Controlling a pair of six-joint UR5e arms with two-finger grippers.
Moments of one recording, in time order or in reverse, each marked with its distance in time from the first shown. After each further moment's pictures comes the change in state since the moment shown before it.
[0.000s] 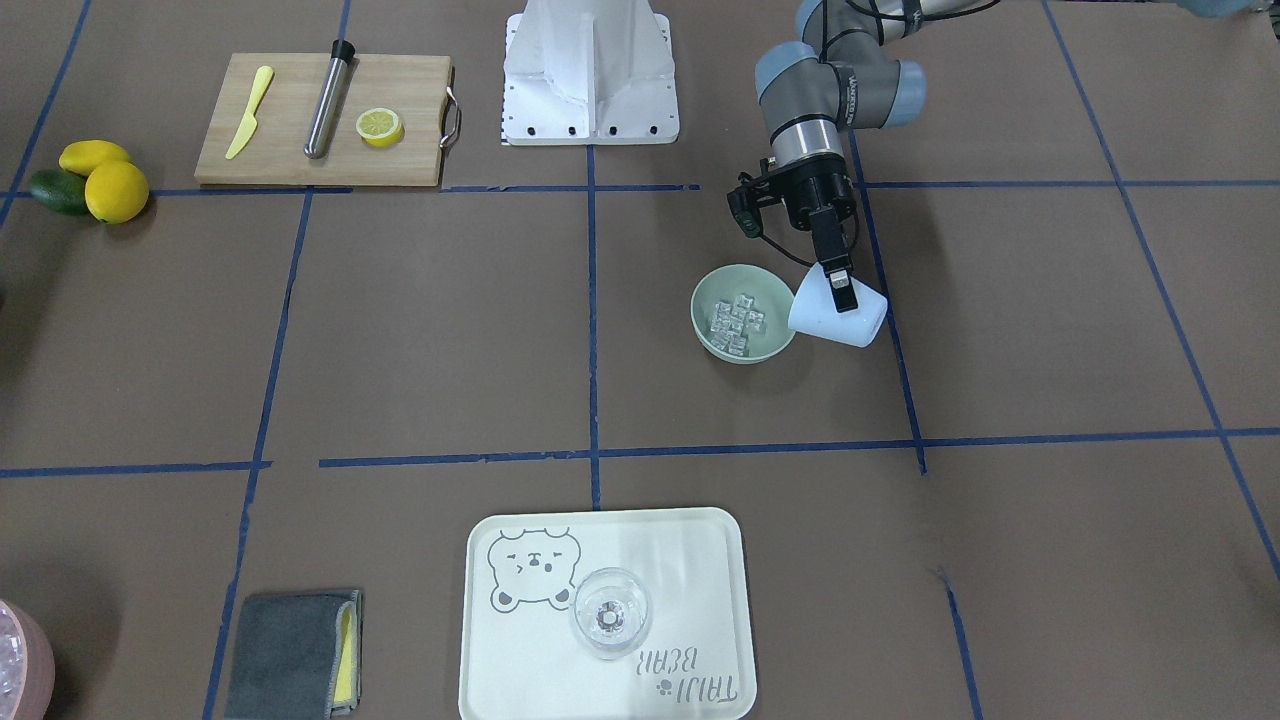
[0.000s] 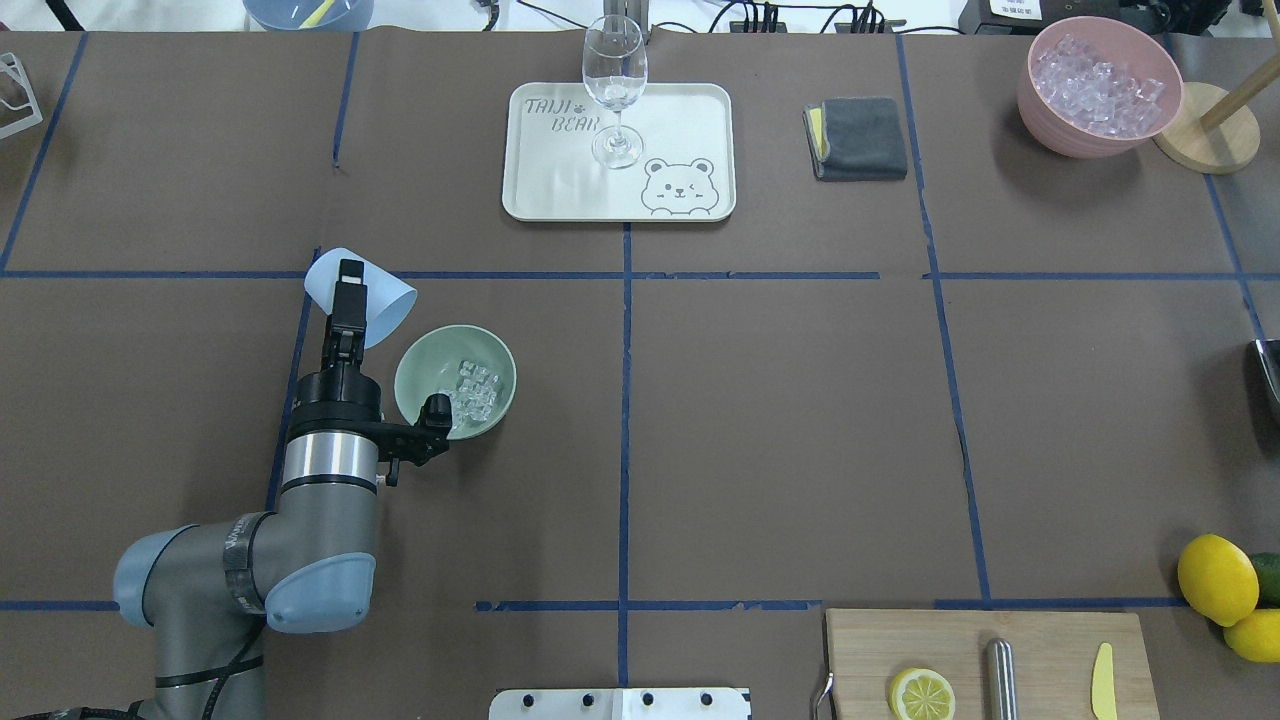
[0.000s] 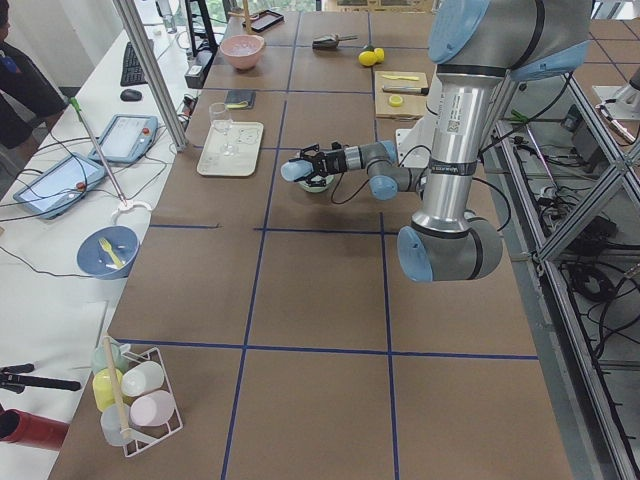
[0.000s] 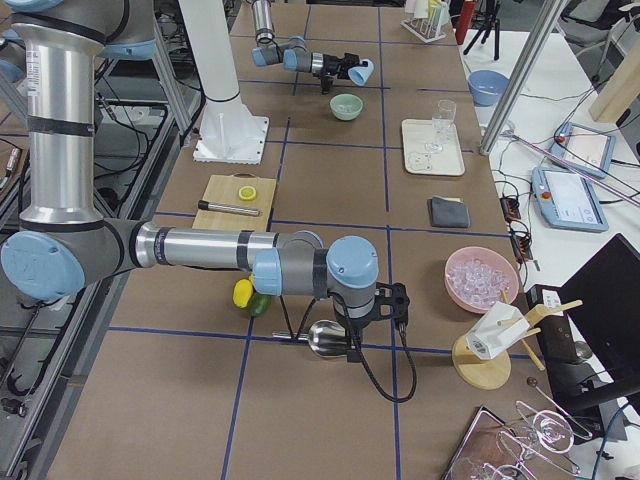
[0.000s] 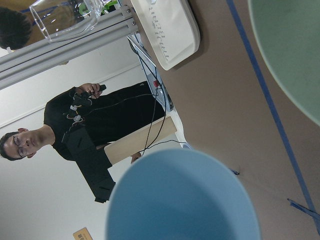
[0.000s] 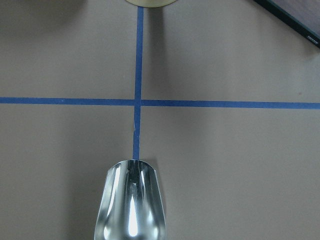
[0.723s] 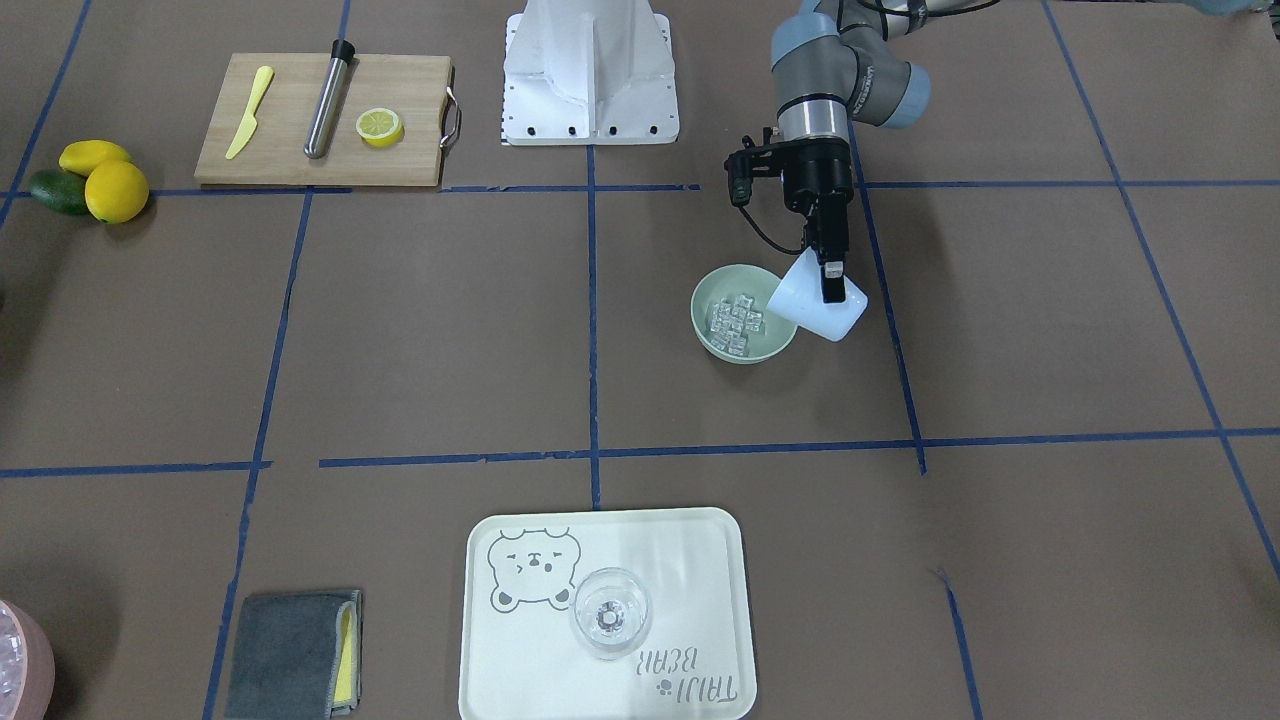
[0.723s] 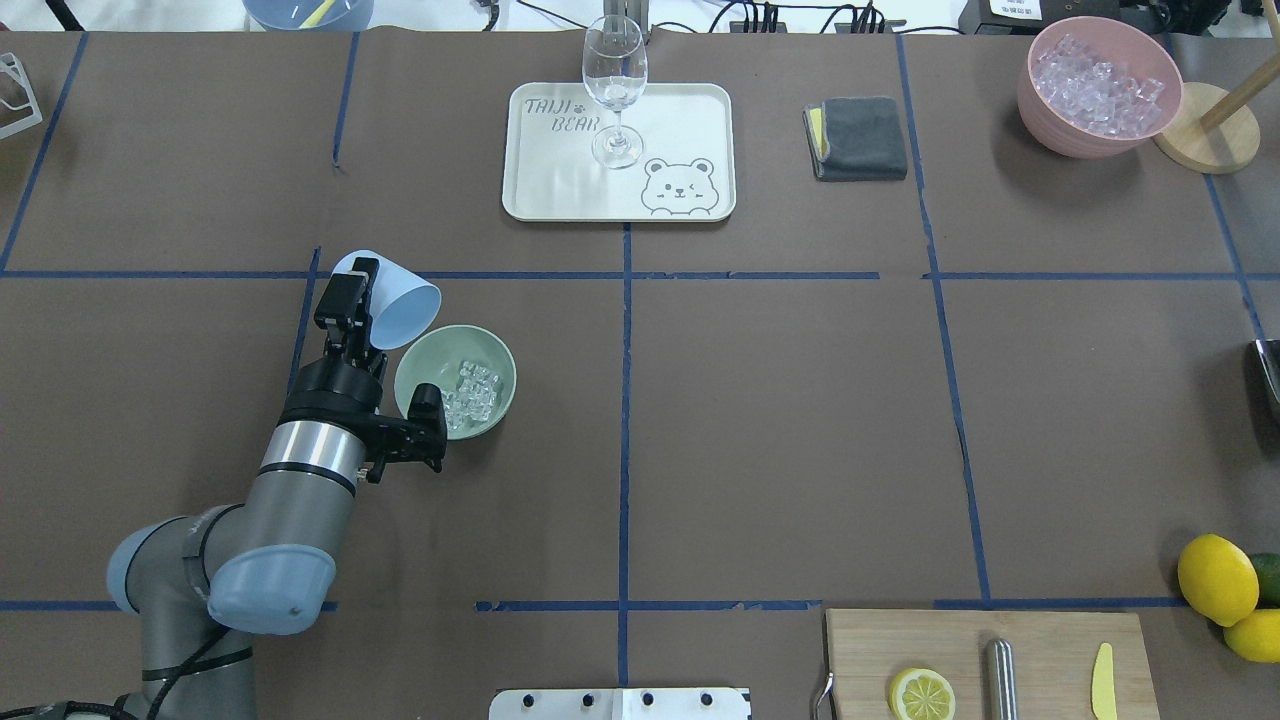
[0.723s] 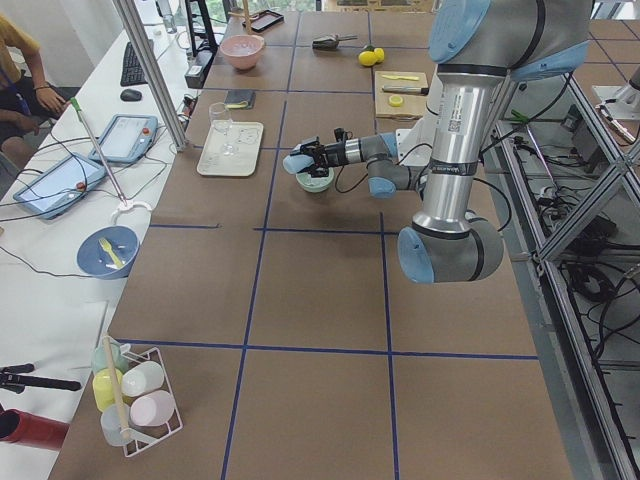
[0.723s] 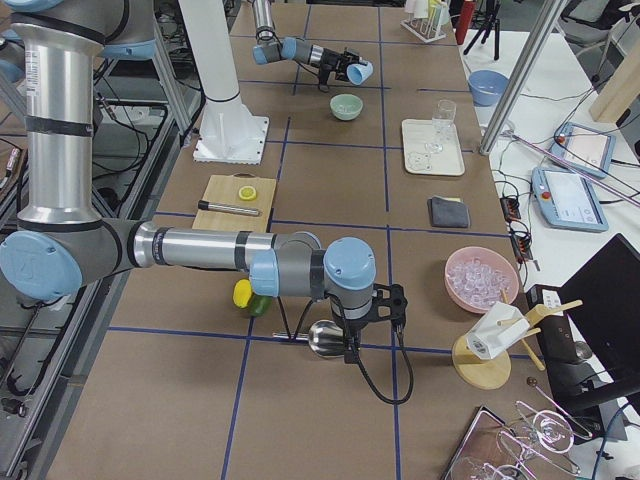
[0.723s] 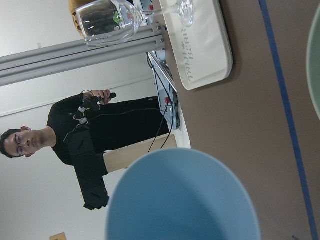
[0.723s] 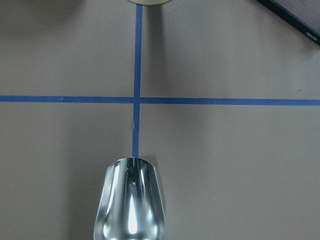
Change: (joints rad) left arm -0.028 0.020 -0.025 -0.345 -0.233 -0.040; right arm 0.002 -0.008 0.005 0.002 0.003 0.001
